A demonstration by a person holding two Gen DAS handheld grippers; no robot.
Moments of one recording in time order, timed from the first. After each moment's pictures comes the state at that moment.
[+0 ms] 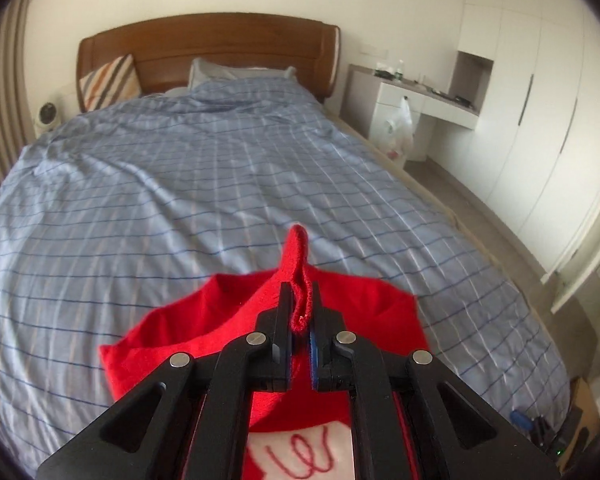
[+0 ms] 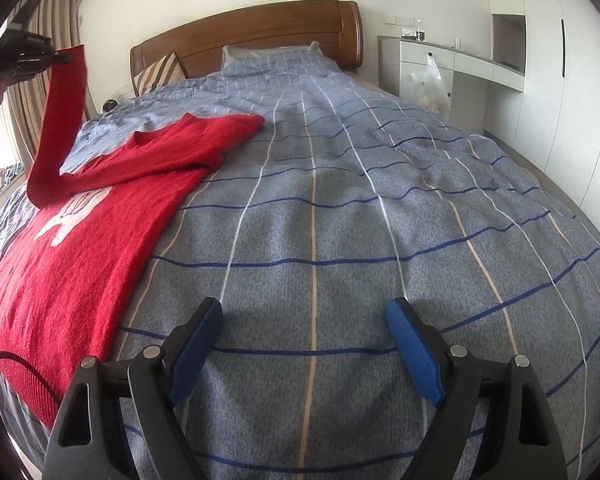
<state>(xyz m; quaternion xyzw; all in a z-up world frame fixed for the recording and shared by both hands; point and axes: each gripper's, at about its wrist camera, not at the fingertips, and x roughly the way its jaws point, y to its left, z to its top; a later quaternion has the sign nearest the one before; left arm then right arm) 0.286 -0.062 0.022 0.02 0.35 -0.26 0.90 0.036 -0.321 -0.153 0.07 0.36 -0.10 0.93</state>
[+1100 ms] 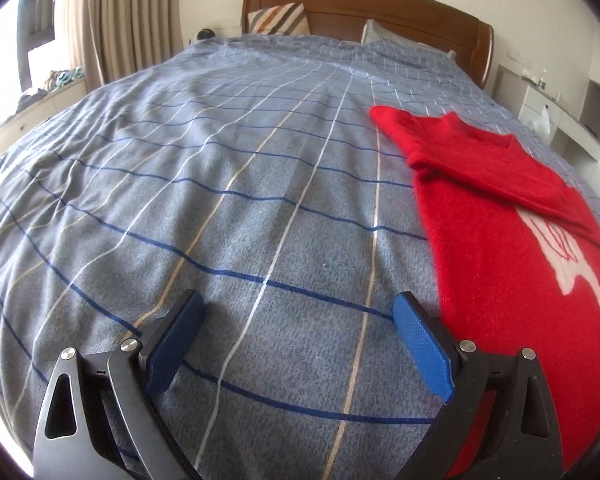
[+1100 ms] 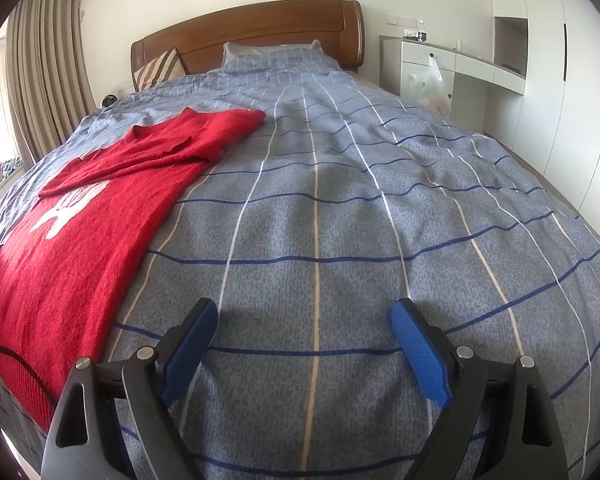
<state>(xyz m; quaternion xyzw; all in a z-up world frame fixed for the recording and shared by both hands) 0.157 0.151 -0.170 -0.04 0.37 0.00 0.93 0.039 -0.319 -0.158 0.06 0.36 -0.10 0.92</state>
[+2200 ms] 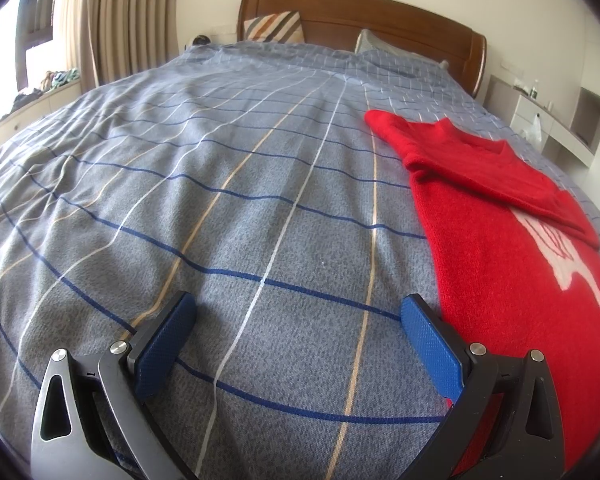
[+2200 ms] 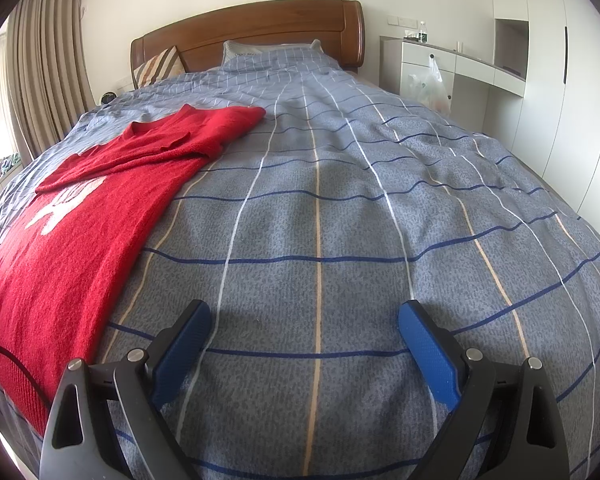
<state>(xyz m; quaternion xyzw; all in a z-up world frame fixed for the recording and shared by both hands) 0.155 0.156 -0.176 -0.05 0.36 -0.02 0.93 0.043 -0.318 -0.162 0.06 0.36 -0.10 0.92</state>
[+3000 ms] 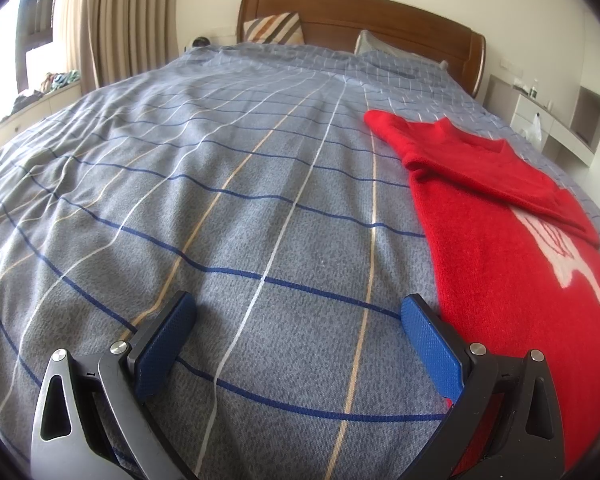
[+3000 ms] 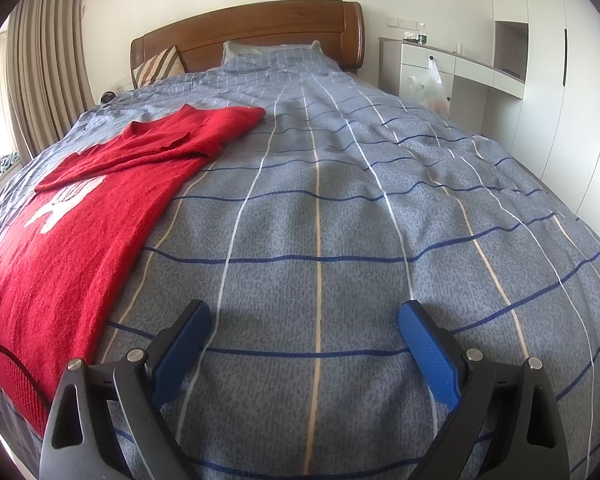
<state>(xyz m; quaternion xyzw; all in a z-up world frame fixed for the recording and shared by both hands) 0.155 0.157 -0.176 -0.05 0.36 -0.02 0.93 0.042 -0.315 -0.162 0.05 0.36 -0.11 0.92</state>
